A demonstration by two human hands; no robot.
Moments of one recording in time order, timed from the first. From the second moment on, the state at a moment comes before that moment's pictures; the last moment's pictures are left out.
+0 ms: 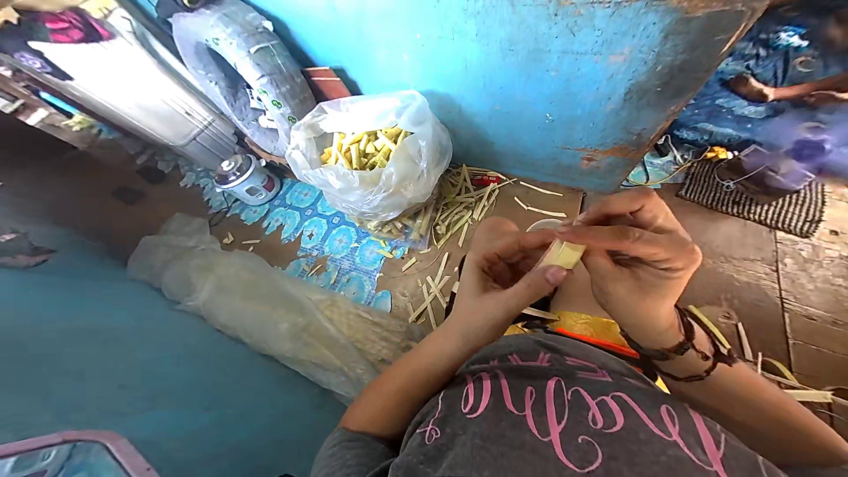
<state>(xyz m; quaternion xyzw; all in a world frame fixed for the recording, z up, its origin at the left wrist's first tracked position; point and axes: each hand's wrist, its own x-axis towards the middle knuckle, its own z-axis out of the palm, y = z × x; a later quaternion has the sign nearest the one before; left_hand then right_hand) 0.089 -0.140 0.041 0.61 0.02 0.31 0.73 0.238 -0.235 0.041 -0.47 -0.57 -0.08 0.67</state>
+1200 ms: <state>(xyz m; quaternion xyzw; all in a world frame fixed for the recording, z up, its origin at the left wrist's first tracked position) 0.087 -0.131 0.030 0.75 0.08 0.37 0.55 0.242 -0.247 0.036 -0.60 -0.55 0.01 0.57</state>
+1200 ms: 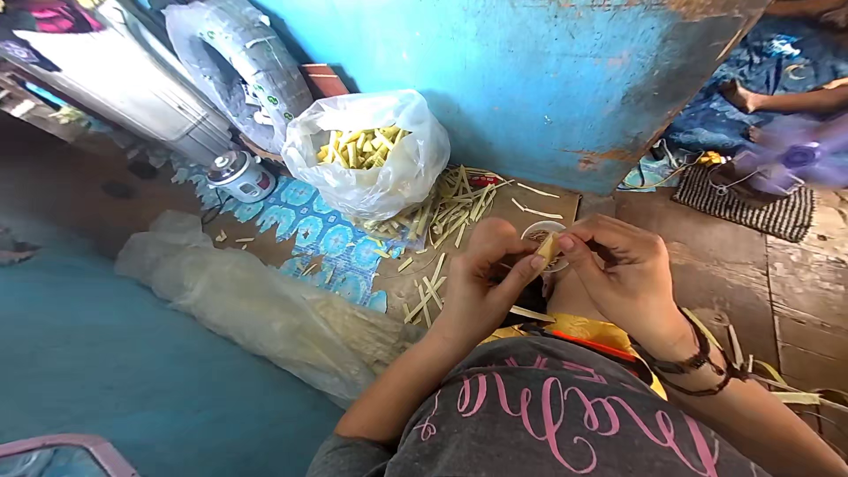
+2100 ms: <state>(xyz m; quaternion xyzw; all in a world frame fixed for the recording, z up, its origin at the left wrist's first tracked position) 0.077 -0.118 0.033 0.66 0.14 0.26 0.69 0.252 -0.232 0.002 -0.49 -0.71 -0.18 0.47</state>
